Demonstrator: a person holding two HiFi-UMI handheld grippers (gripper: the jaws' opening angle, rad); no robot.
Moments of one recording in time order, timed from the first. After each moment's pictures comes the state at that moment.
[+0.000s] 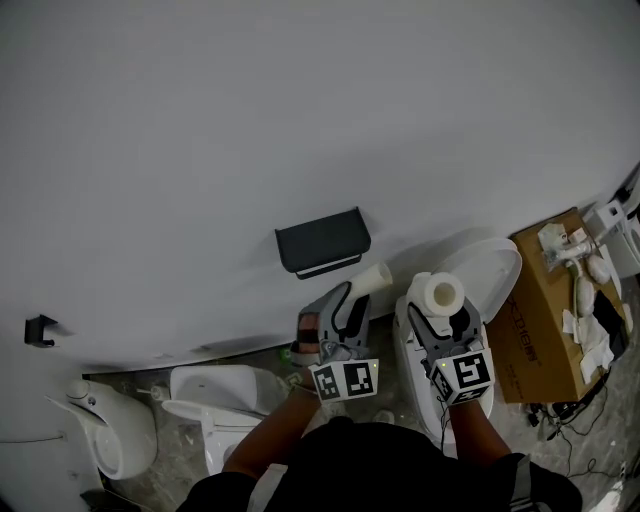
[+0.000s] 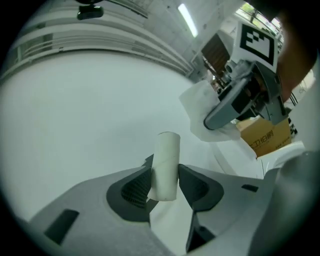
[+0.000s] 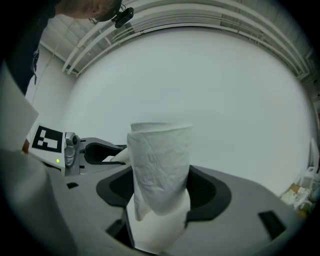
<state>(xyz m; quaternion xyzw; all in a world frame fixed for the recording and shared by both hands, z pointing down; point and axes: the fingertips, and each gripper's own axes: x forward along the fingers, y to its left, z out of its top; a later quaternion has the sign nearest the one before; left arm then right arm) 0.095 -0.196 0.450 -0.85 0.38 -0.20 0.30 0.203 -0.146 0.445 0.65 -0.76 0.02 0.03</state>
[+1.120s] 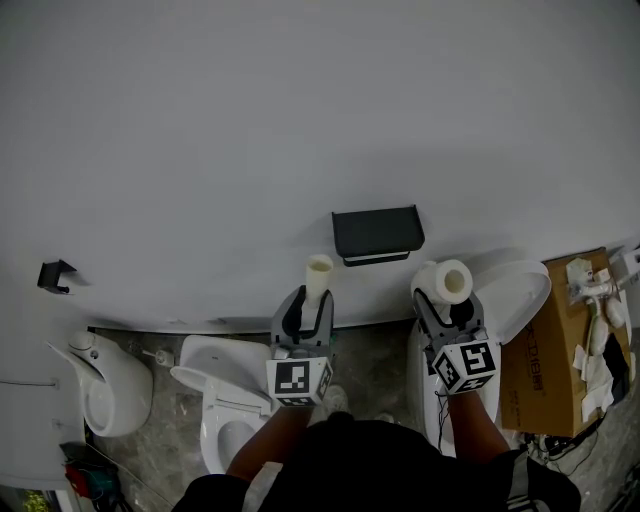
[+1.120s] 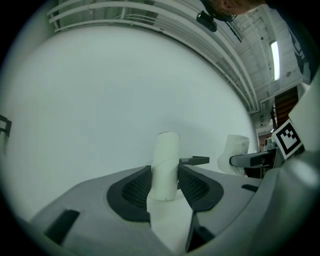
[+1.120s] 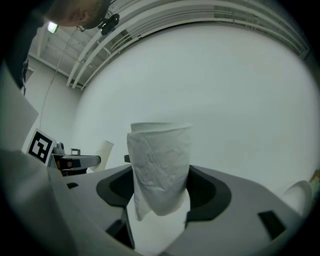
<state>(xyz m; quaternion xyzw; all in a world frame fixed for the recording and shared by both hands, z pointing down) -0.079 -0.212 0.430 -0.85 0.53 0.02 -0.01 0.137 -0.193 0.435 0.60 -0.80 0.03 -0.02</state>
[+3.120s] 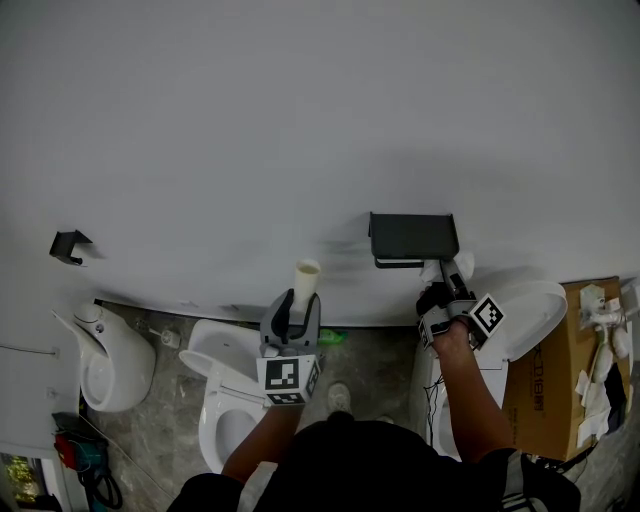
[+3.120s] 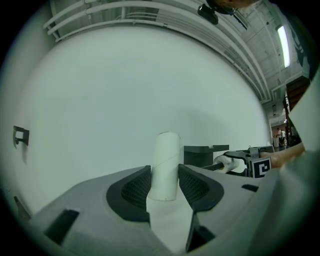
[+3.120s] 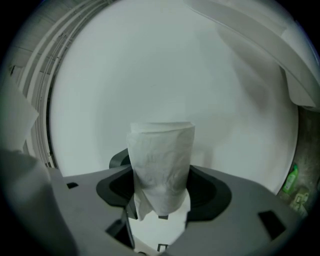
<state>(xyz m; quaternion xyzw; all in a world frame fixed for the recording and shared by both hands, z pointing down) -0.160 -0.214 0.457 -0.81 0.59 -0.03 -0.01 0.136 -0.293 0.517 0.40 -0.59 0.53 -0.45</state>
